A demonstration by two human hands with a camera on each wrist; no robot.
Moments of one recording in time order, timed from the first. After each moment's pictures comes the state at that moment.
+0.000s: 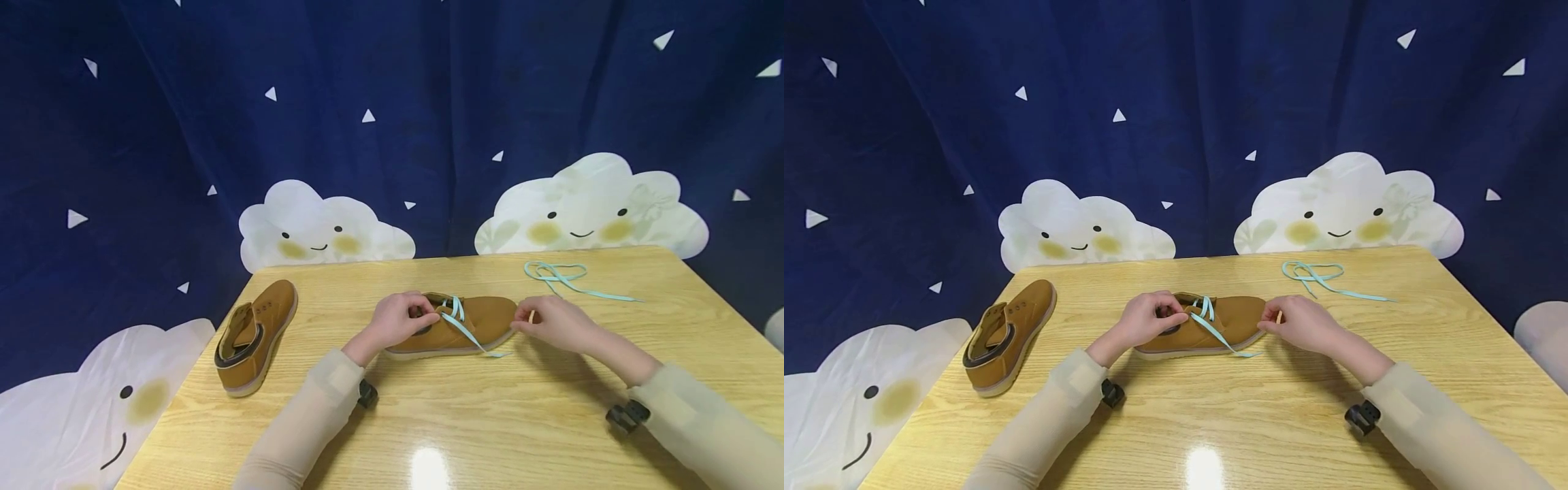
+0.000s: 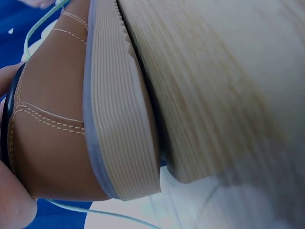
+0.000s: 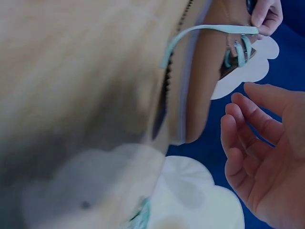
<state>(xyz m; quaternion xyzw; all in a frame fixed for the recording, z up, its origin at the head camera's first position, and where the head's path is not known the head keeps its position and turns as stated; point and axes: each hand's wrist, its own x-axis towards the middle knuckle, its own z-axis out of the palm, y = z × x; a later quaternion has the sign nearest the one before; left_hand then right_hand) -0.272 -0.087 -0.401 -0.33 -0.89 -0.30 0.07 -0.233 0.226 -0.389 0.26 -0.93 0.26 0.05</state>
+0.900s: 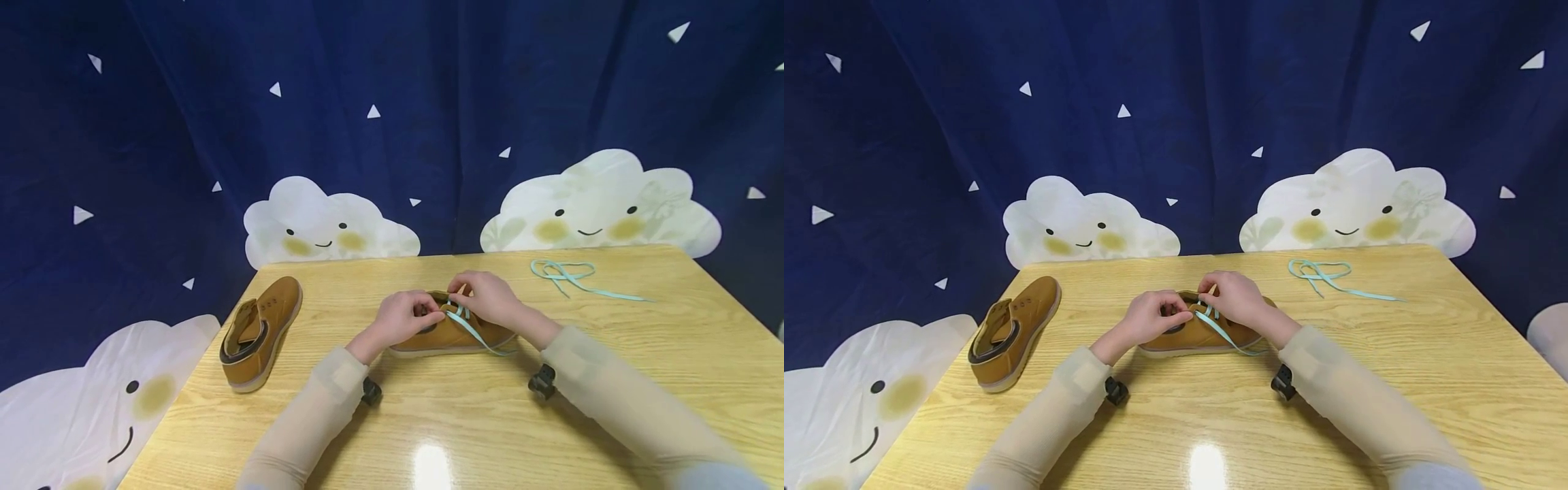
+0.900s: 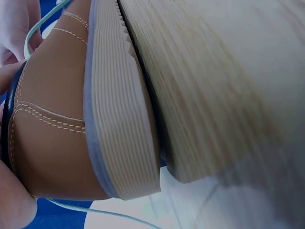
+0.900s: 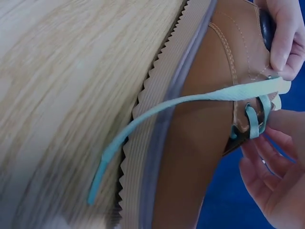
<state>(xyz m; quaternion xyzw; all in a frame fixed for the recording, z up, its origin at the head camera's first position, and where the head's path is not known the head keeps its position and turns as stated) -0.274 -0.087 -0.401 -0.32 -0.90 -0.30 0.06 -0.286 0.129 -0.385 0.27 -0.92 0.28 0.08</state>
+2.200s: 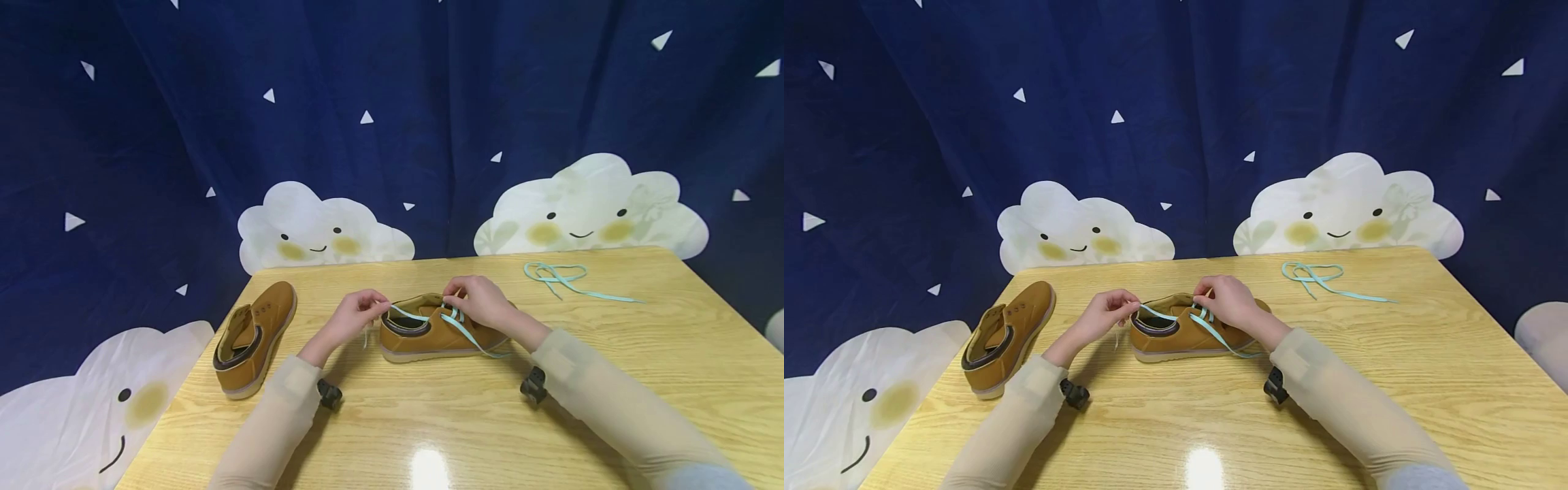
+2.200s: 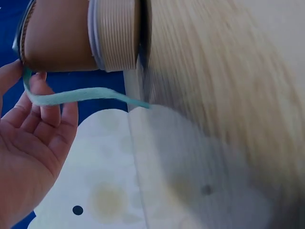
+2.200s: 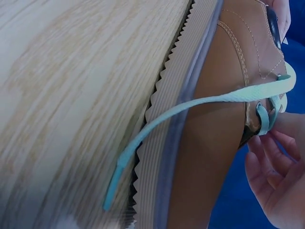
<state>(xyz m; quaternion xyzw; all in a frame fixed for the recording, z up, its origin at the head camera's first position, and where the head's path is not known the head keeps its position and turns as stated) -0.285 -0.157 -0.404 -0.21 -0.84 -0.49 -0.02 -0.288 0.127 -0.391 0.25 -0.92 0.30 0.09</state>
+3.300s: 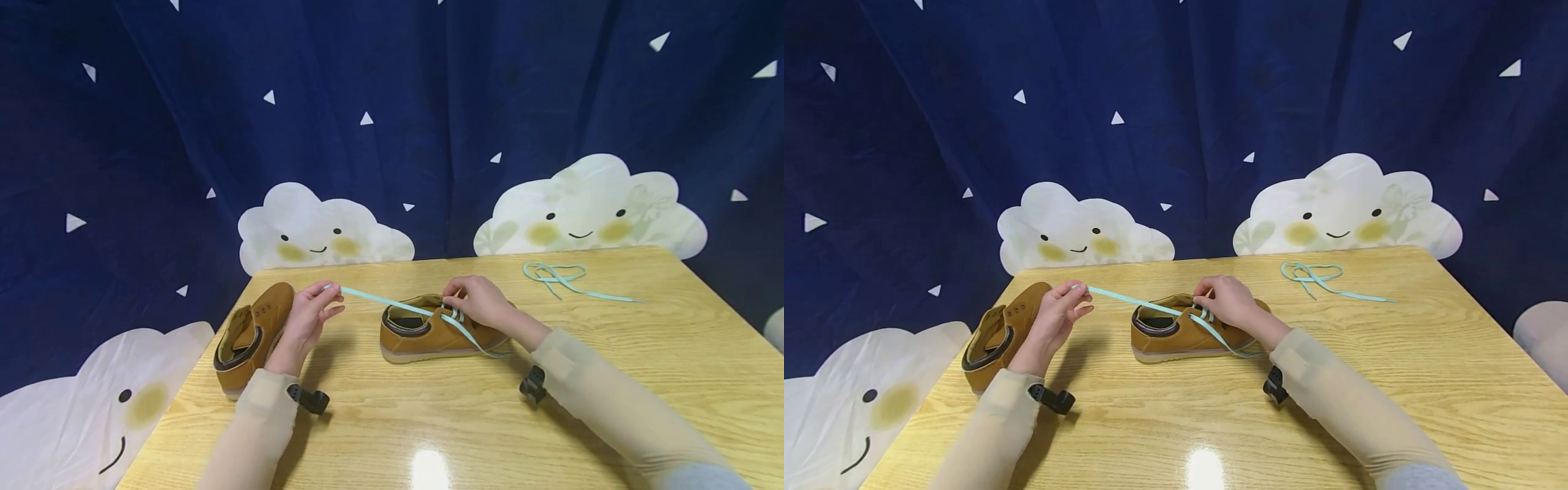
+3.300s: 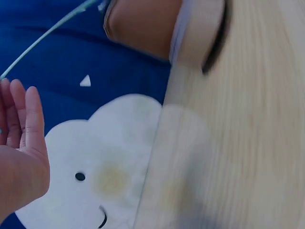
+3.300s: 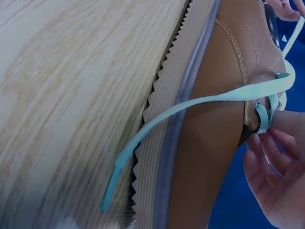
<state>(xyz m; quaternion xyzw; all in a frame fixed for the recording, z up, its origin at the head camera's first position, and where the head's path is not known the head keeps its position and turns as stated) -0.268 -0.203 -0.382 -0.08 -0.58 -0.81 0.02 -0.290 0.128 -0.392 0.25 -0.91 0.31 0.08</state>
